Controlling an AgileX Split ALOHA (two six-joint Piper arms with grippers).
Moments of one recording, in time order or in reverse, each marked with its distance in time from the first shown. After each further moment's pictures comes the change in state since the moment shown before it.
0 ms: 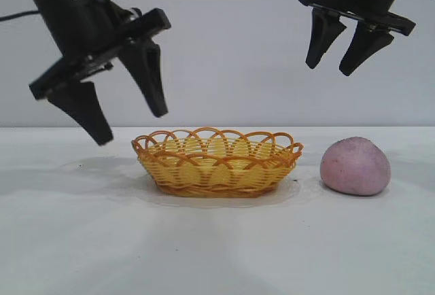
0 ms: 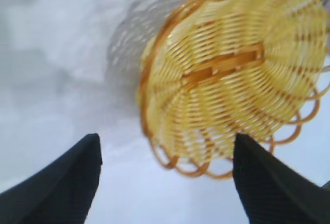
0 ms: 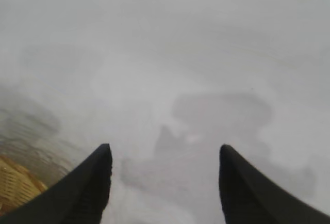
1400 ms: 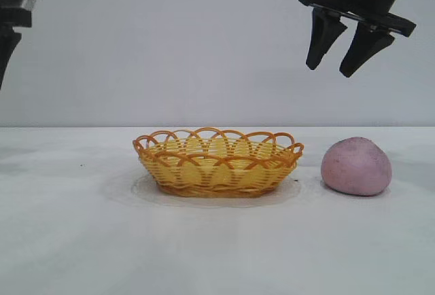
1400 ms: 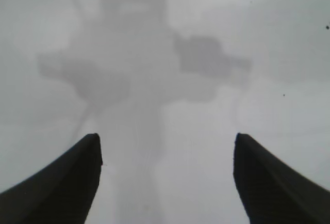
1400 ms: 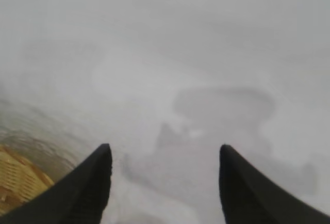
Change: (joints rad) left arm 0.247 -0.066 -0.163 0.472 0.197 -0.120; right arm 0.000 0.000 0.000 0.000 0.026 0.000
